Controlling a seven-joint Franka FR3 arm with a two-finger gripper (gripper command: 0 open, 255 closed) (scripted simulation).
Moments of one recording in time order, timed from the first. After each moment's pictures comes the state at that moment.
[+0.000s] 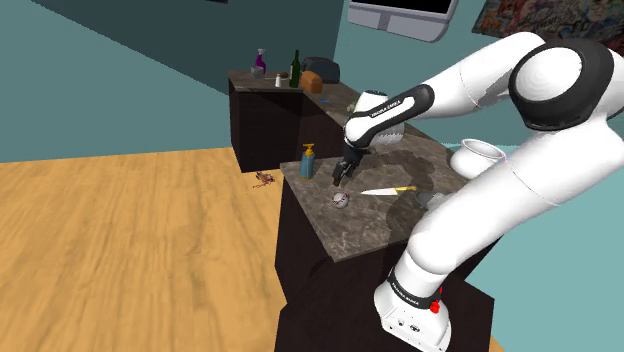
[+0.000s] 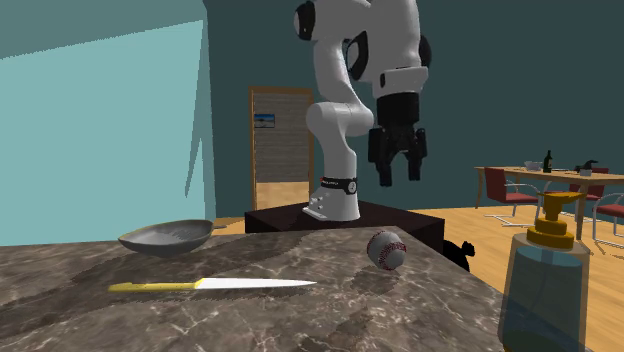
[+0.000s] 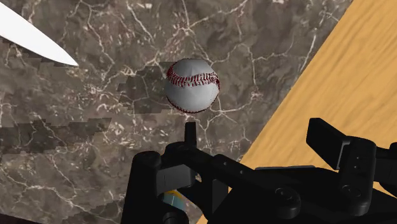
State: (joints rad) arm -0.10 -0.34 -0.42 -2.70 -0.11 2.44 -0.41
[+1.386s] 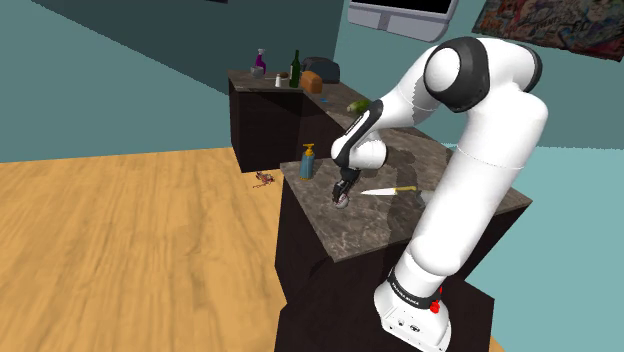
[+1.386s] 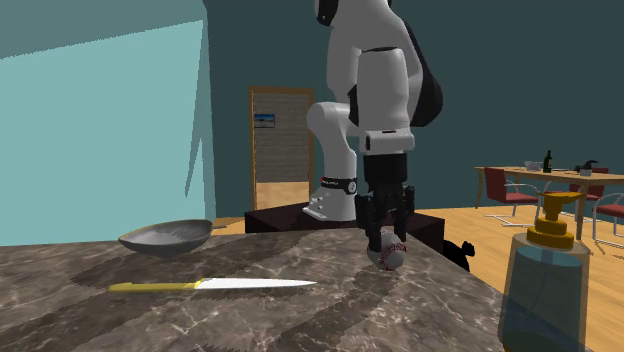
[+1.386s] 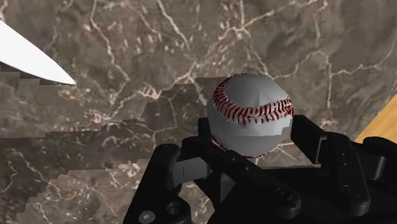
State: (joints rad) arm -0.04 0.06 -0.51 -2.66 0.22 2.74 -0.75
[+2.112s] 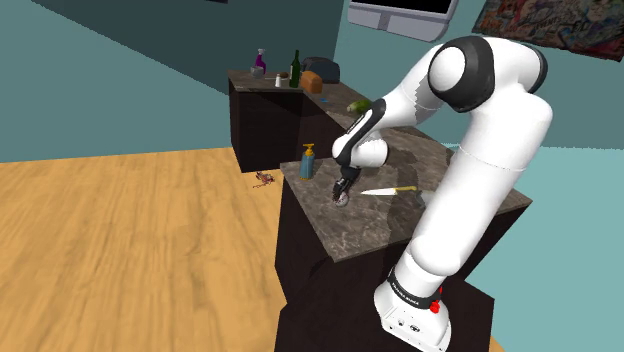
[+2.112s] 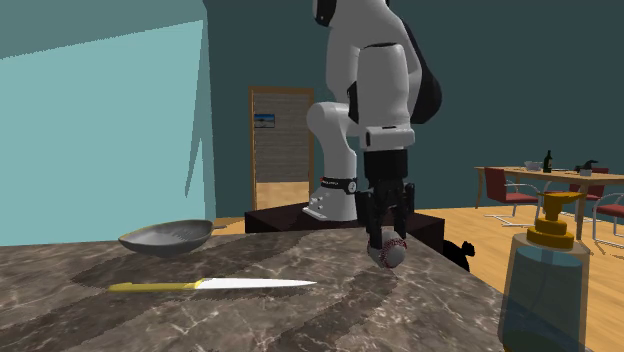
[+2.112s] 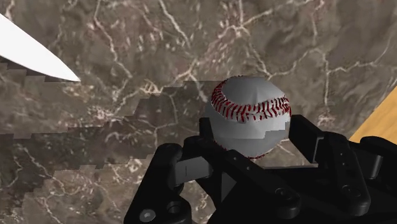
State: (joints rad) arm -0.04 0.03 -0.52 -2.66 0.19 2.73 -0.72
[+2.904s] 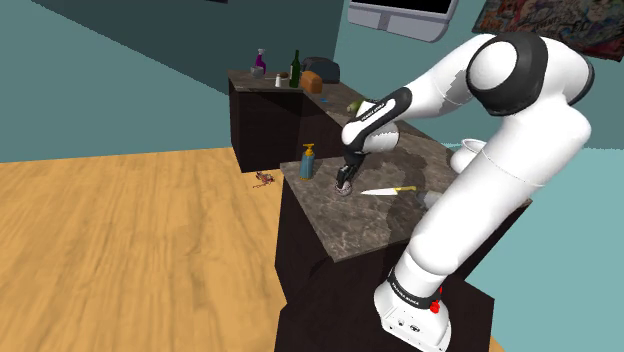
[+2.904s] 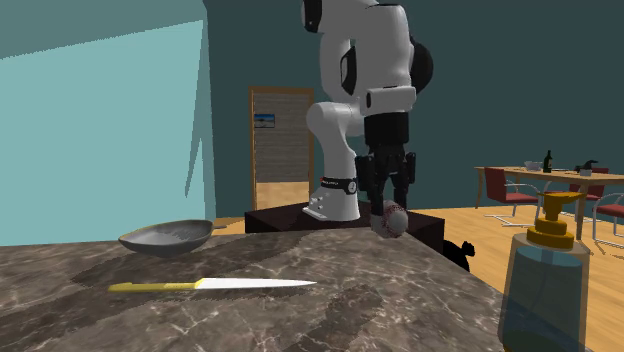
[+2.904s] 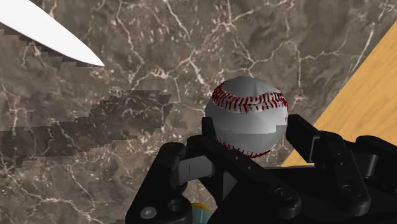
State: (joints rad) arm -0.07 -0.15 -0.52 -2.64 -0.03 2.55 -0.56
